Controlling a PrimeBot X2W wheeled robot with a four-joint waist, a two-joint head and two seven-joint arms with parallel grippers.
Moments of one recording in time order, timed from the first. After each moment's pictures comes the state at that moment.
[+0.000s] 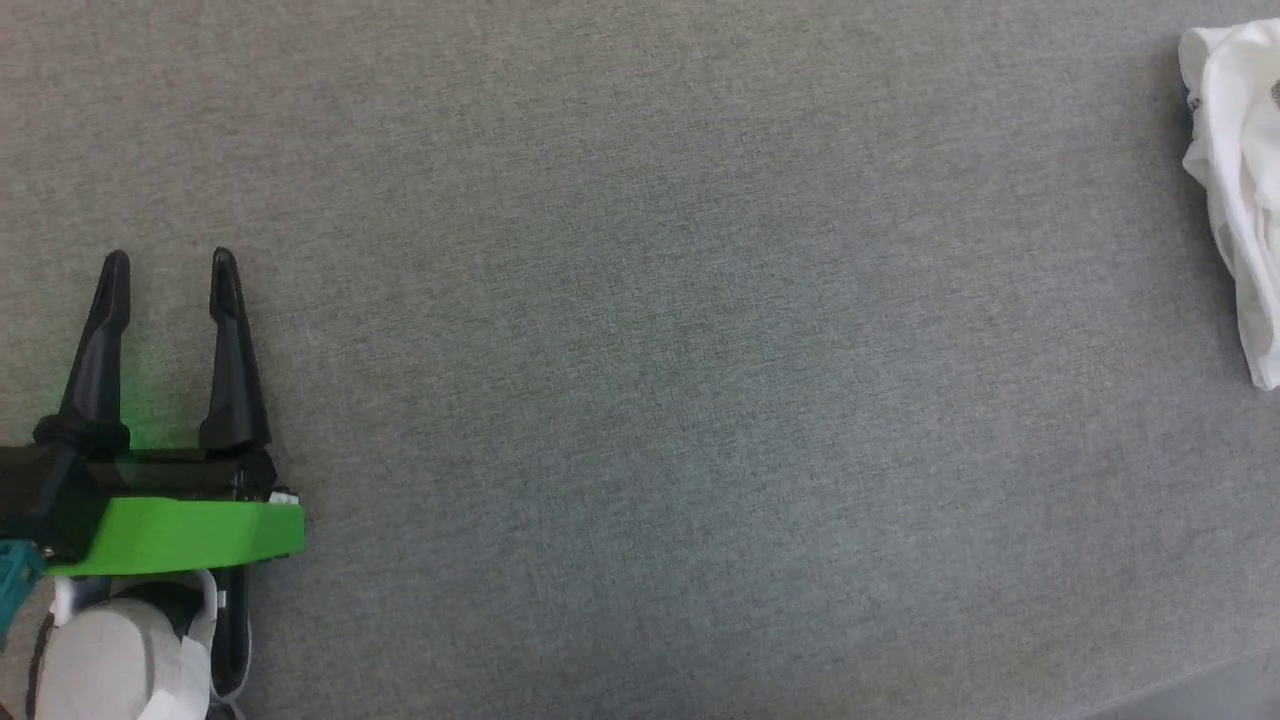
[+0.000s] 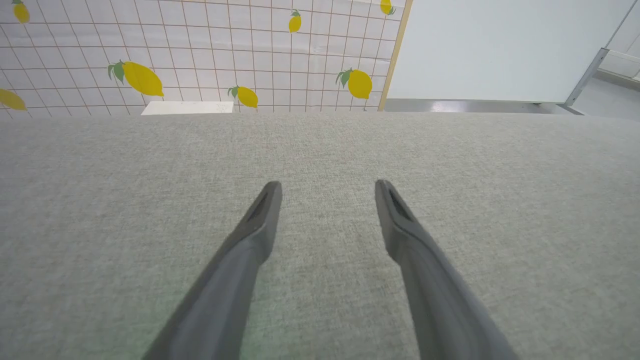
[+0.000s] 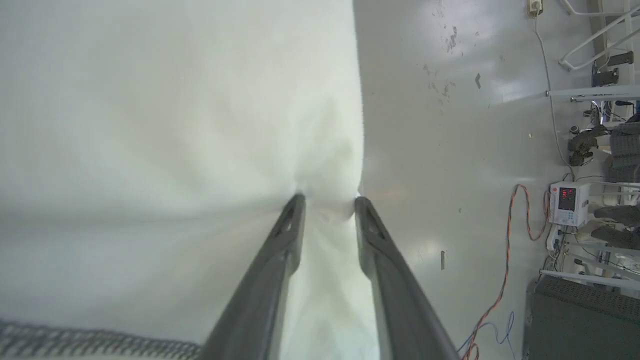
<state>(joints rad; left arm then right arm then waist) -0.12 0.19 0.10 -0.28 -0.20 -0.06 -0.15 -0.87 -0.63 0.03 0.76 0.07 0.13 0.50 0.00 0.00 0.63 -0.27</state>
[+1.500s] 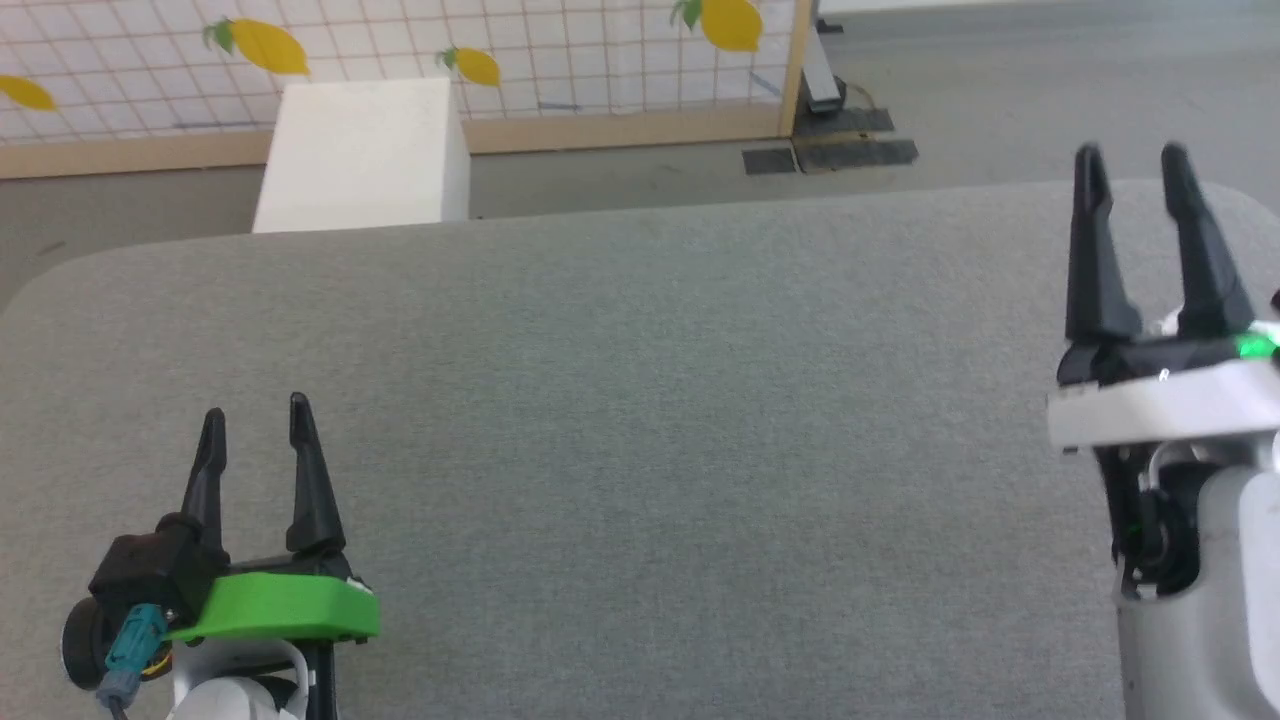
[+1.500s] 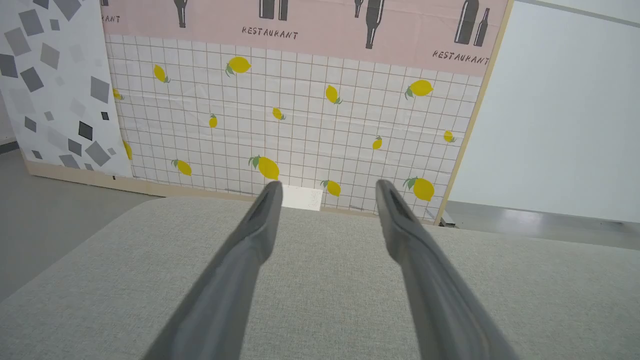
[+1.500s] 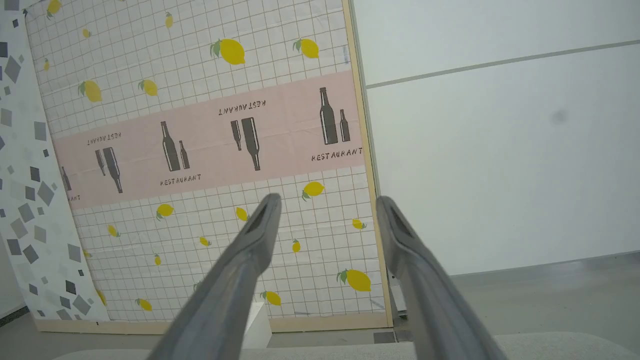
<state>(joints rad) -0.02 0.10 0.06 -0.05 -0.24 0.02 -0.23 -0.34 -0.05 -0.08 -0.03 0.27 0.13 -0.12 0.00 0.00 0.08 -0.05</state>
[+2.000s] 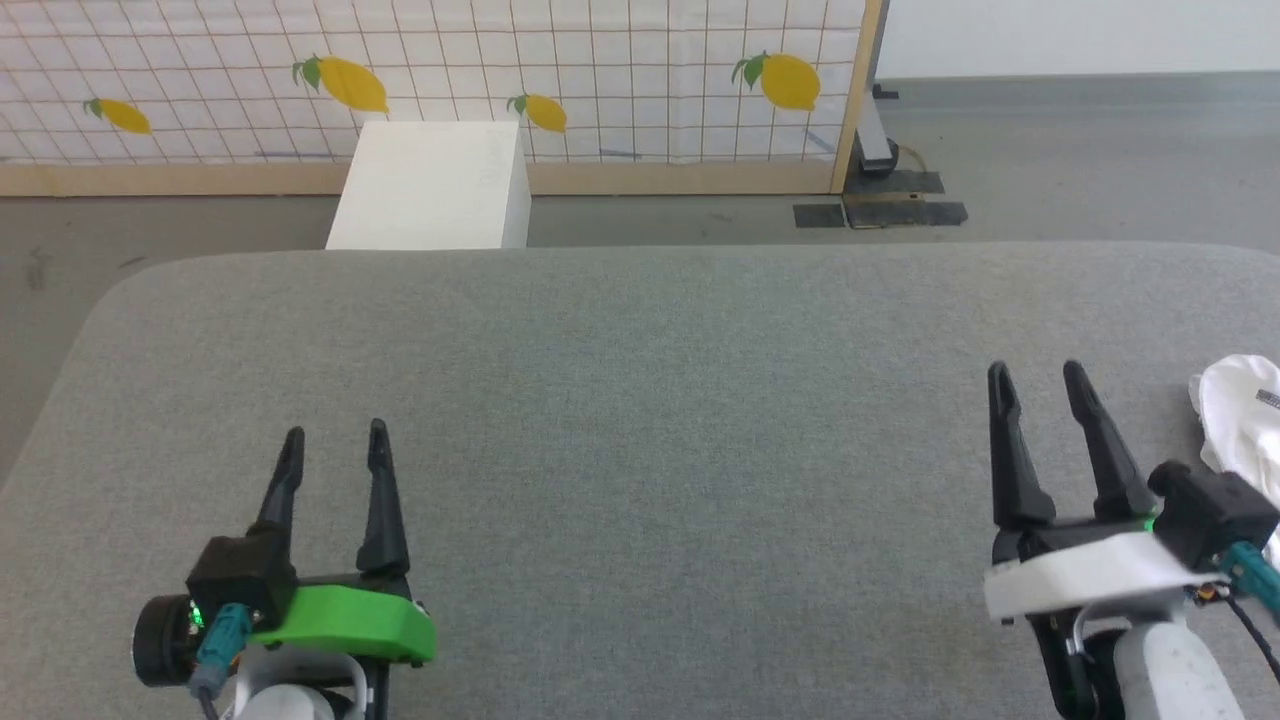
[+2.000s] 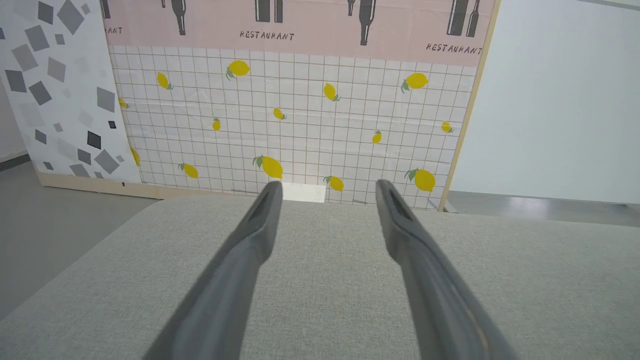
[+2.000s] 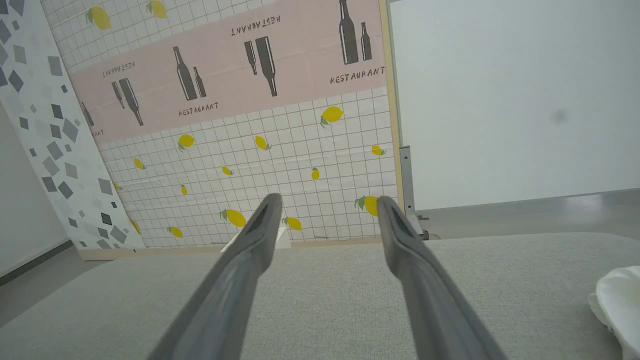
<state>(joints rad) -0.02 0.10 -0.03 0.02 -0.19 0.03 -0.24 -0.11 -0.05 -0.02 0.11 0.25 0.13 -0.25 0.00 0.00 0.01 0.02</state>
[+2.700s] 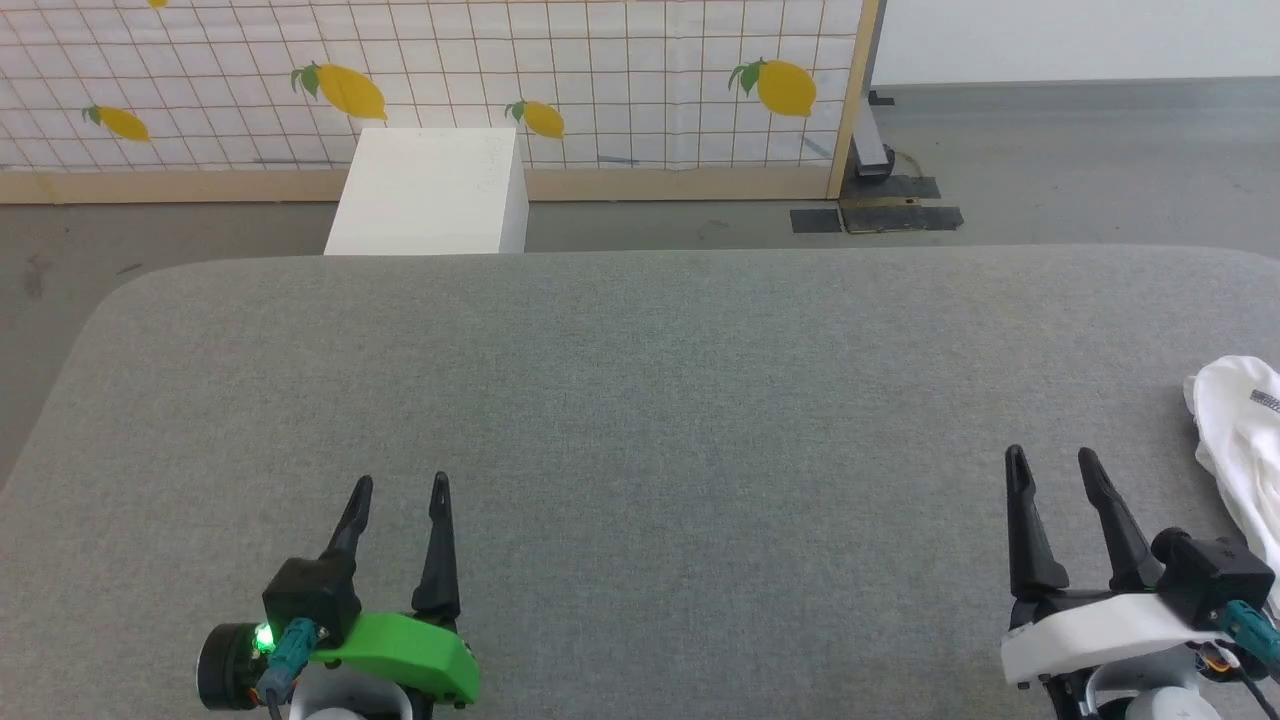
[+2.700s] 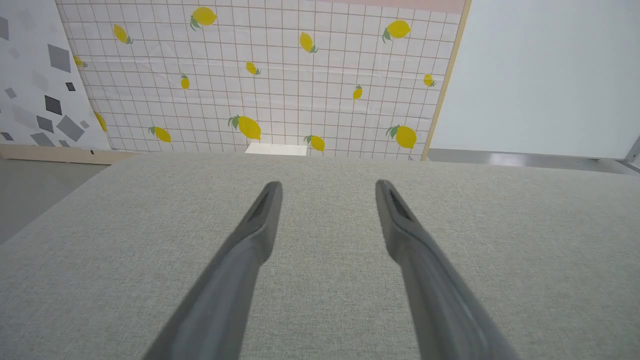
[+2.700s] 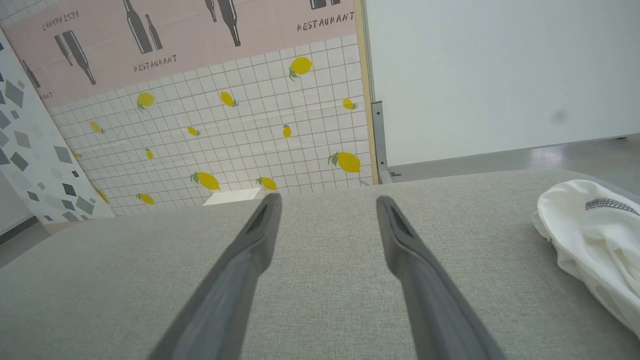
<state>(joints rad) -0.02 0.08 -0.09 0.16 -0.17 0.00 -0.25 -0.02 -0.05 -0.07 0.18 0.22 0.13 -0.26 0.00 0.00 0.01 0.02</state>
